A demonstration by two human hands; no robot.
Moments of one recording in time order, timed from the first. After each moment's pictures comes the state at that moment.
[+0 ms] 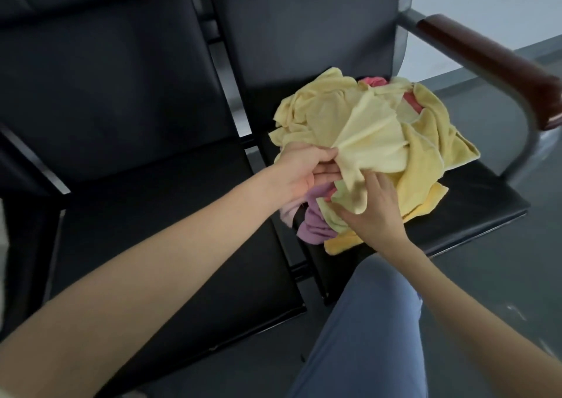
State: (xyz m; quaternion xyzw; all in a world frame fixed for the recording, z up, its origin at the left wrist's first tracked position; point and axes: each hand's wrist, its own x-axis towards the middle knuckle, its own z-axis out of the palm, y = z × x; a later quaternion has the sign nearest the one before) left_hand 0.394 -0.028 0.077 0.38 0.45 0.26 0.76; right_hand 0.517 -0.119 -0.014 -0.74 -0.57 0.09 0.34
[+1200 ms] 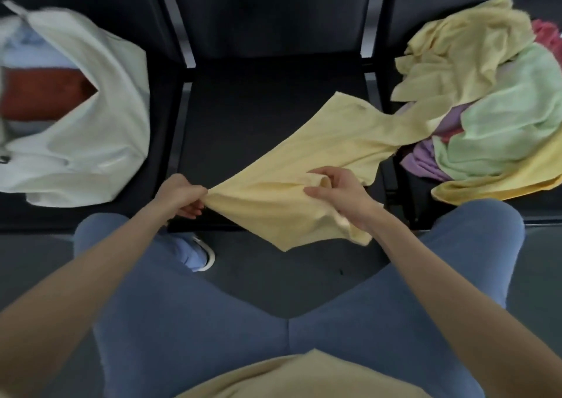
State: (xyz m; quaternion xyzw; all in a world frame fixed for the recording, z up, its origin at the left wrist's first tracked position) left_hand -0.030 -0.173 -0.032 0.34 0.83 0.10 0.43; right_hand 0.282 -0.176 -0.010 -0.57 -0.51 0.60 0.24
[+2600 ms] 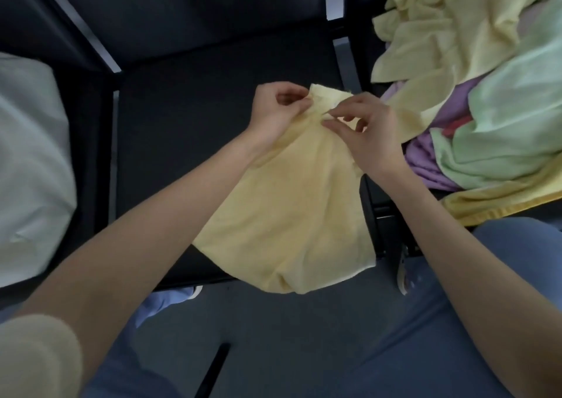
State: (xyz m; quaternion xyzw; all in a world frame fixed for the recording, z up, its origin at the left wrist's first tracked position) left_hand 0.205 0.027 -0.056 0.57 0.61 0.32 0.44; right_hand 0.367 -0.035 -0.060 -0.58 -0.61 0.30 0.44
